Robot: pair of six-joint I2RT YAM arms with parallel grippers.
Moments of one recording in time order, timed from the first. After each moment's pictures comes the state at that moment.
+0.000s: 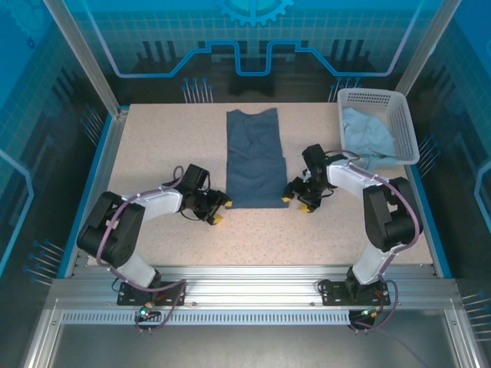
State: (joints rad) left arm -0.36 1.62 0.75 -0.24 0.48 -1.30; right arm 0.30 1.73 1.08 -0.76 -0.40 0.74
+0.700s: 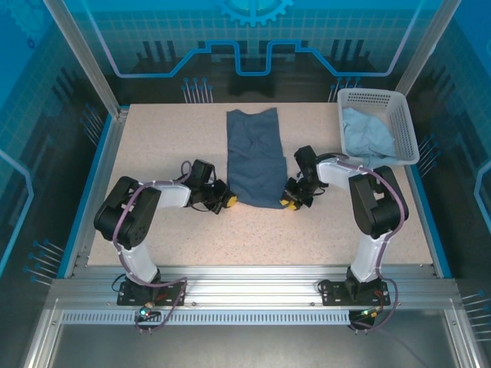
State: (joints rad) left arm -0.35 1.78 0.81 0.02 0.52 -1.40; right arm 0.34 1.88 1.14 -0.70 -0.43 0.84
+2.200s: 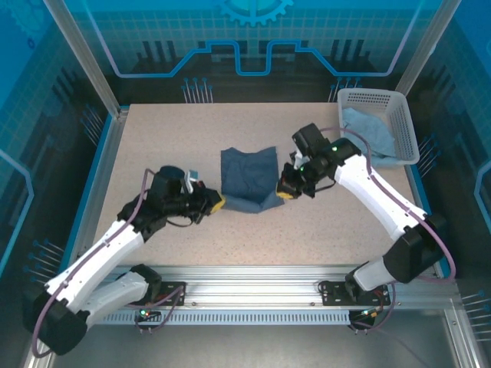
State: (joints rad) left arm -0.45 0.97 0.79 -0.44 0.45 -1.32; right arm 0.49 1.50 1.44 -1.15 -0.45 0.82
